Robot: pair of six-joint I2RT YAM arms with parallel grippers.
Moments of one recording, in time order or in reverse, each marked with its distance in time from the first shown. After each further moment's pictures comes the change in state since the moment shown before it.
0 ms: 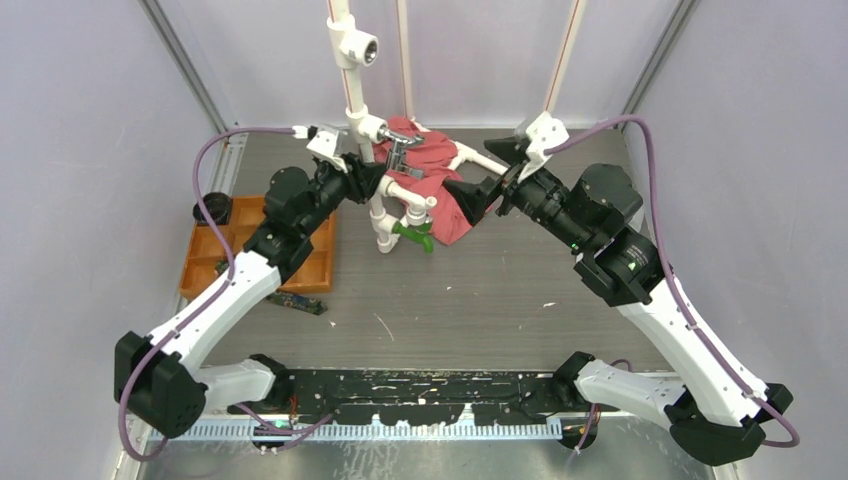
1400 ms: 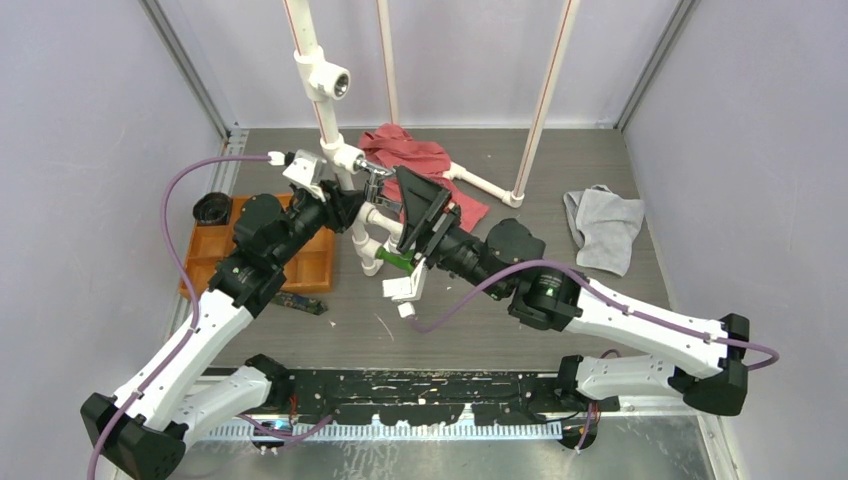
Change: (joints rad) left arm -0.001 -0.294 -0.091 -0.272 -0.001 0.030; right arm 0.485 0.108 -0.201 0.311 0.298 -1.872
